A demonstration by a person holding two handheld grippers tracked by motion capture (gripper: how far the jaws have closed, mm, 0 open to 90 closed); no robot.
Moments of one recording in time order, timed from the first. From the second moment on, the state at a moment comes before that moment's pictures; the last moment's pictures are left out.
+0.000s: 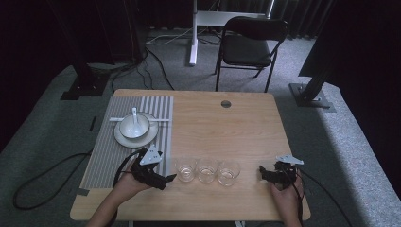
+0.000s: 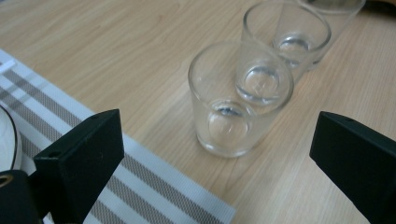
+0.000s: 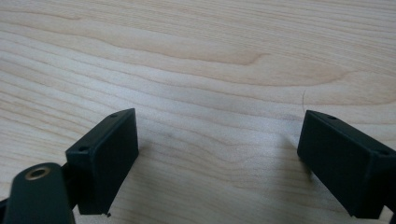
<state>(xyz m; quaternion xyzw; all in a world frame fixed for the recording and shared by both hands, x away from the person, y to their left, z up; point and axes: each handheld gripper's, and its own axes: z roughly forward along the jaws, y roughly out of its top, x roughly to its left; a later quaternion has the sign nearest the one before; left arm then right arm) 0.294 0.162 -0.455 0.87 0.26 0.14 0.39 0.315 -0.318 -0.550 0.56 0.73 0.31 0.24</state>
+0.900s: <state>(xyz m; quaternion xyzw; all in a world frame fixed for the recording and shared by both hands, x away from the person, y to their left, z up) 0.306 0.102 -0.445 0.89 0.20 0.12 0.40 0.315 -0.318 -0.550 0.56 0.73 0.31 0.24</state>
